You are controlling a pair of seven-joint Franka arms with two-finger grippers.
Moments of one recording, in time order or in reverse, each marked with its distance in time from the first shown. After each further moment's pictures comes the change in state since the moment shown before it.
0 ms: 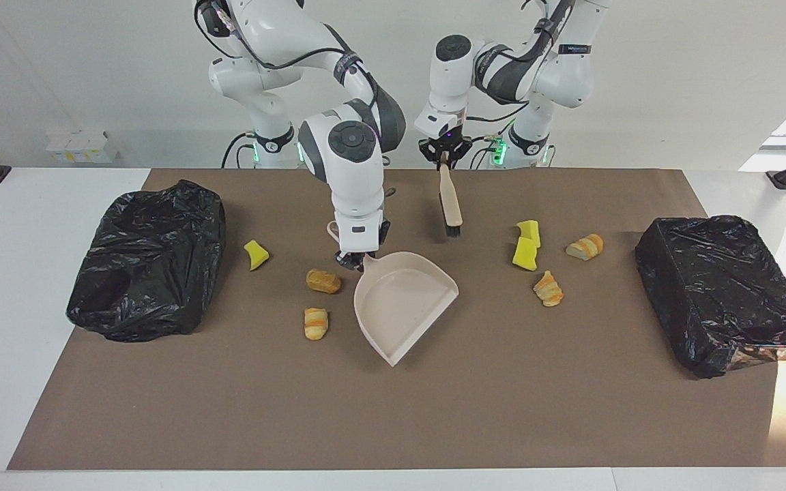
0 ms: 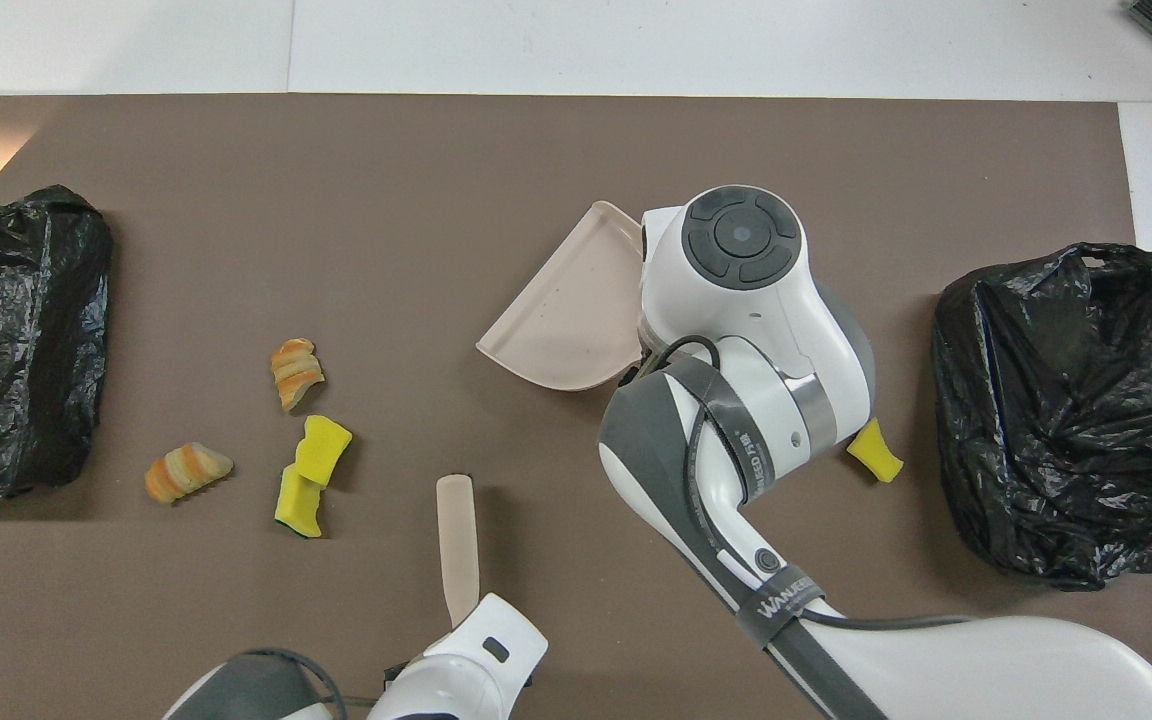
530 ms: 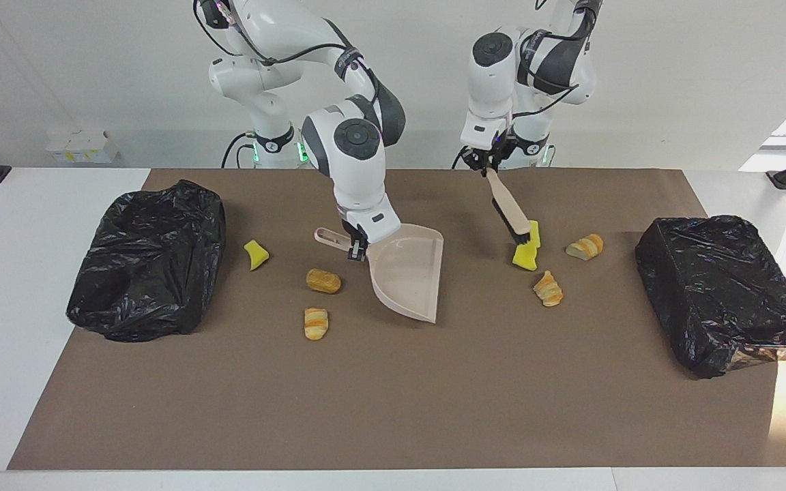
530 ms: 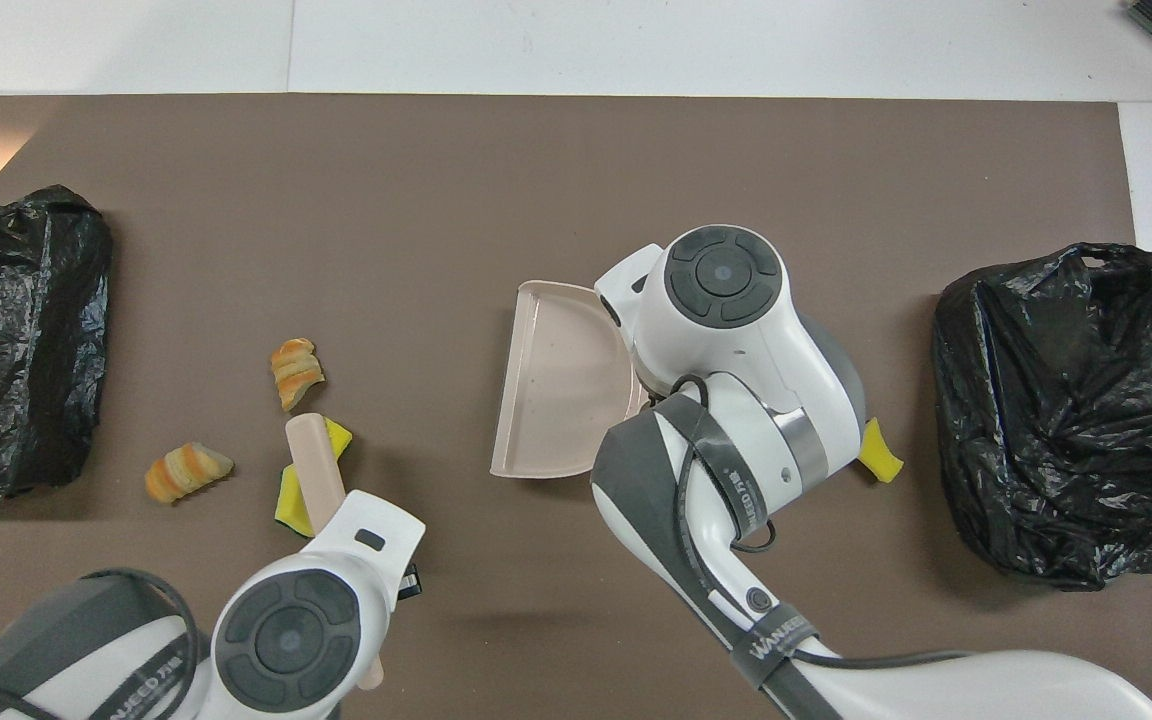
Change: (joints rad) left arm 0.277 0.005 0.005 0.110 0.145 -0.216 -0.026; right arm 0.038 -0.050 0.006 -0.082 -0.014 -0.006 -0.467
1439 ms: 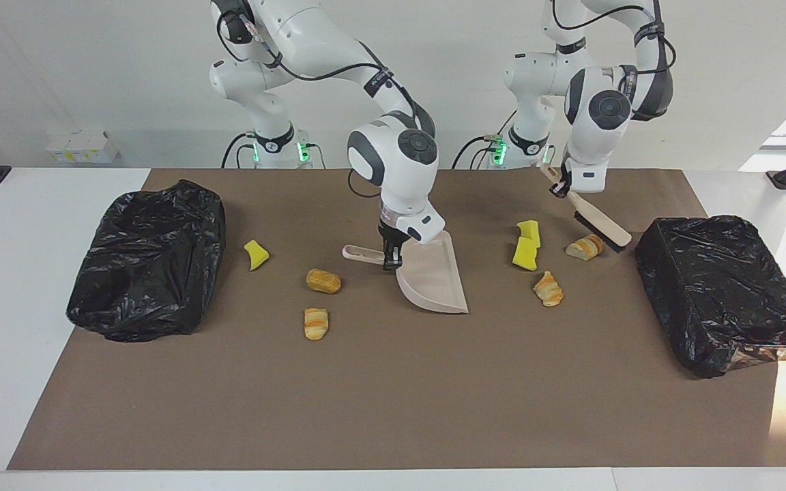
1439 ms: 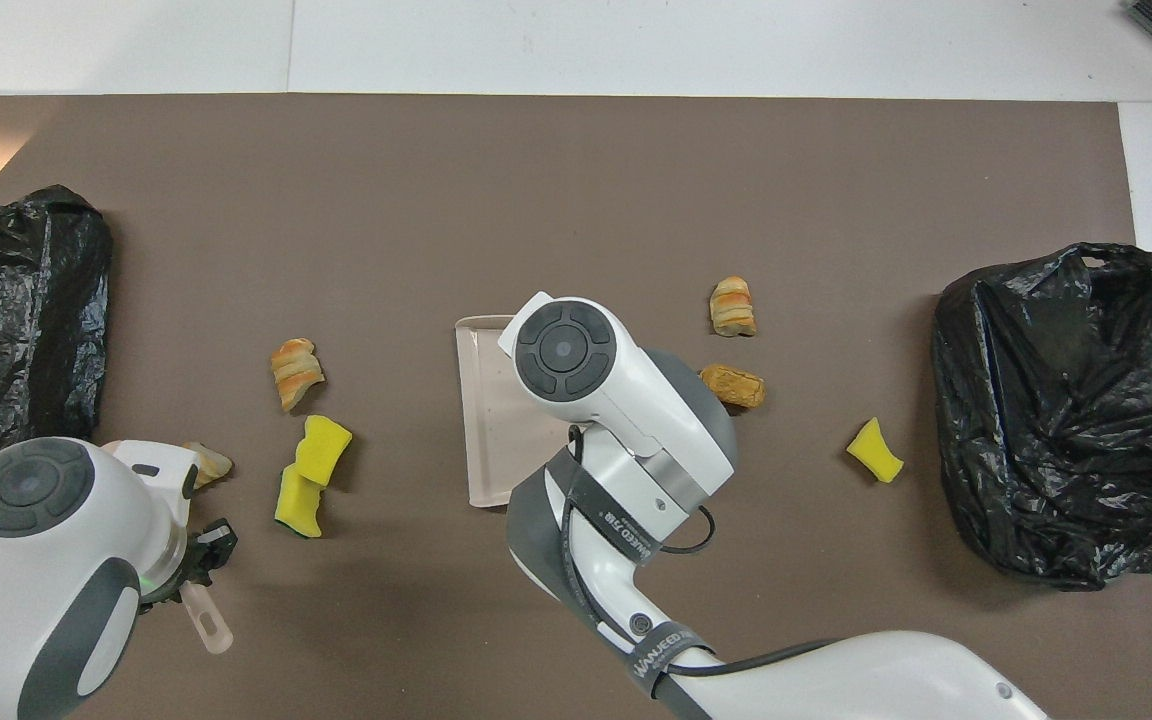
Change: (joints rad) left arm 0.437 0.028 -0.007 -0.142 0.019 0.027 0.133; right arm 0.107 0.125 0.001 0.051 -0.161 0.082 -0.030
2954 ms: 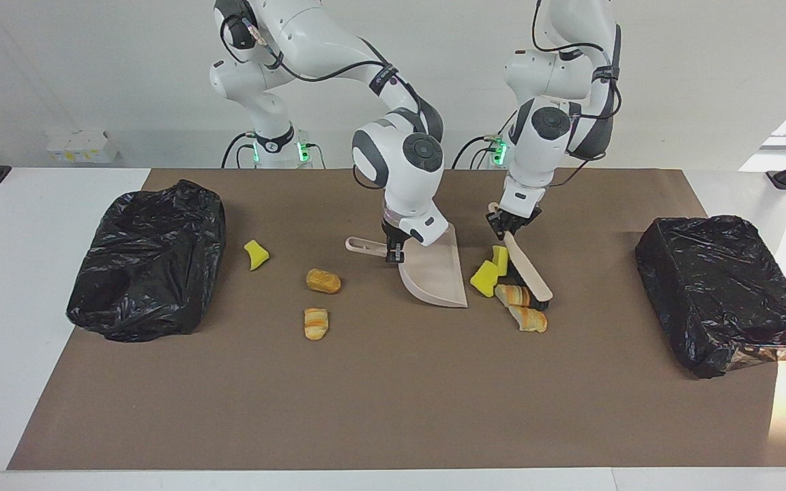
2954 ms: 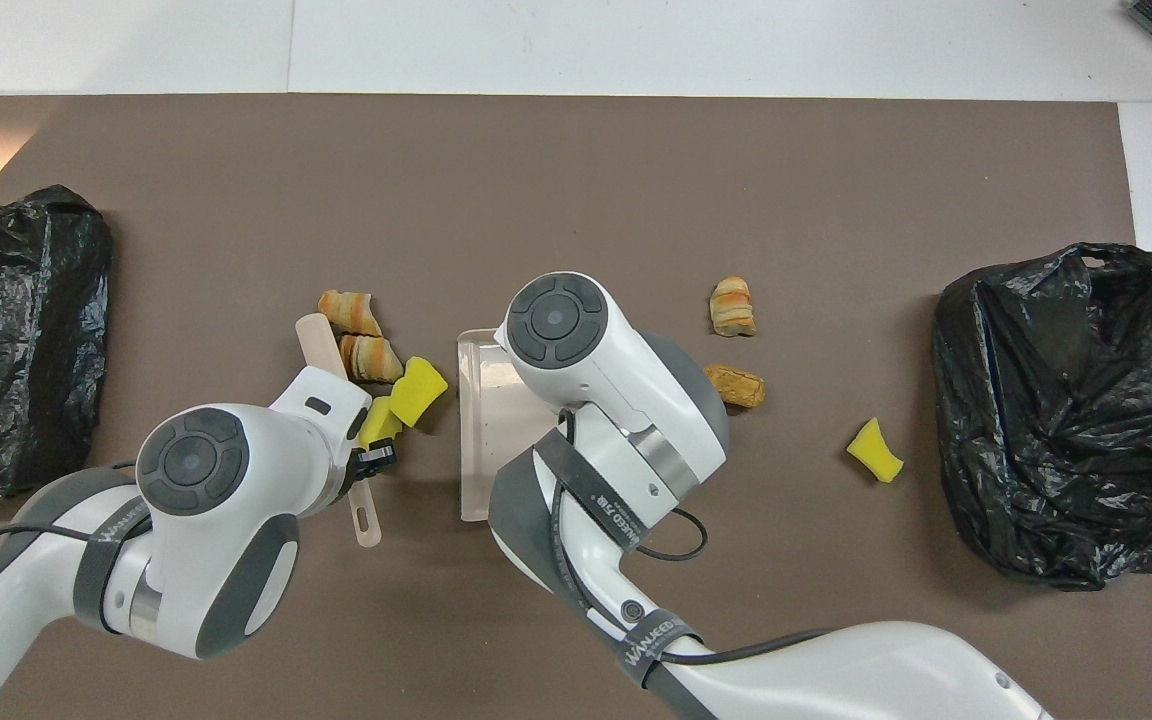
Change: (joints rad) left arm -0.202 0.236 -0.020 0.168 -0.171 0.397 0.181; right arm 0.002 0.027 0.000 0.076 0.073 -0.135 0.006
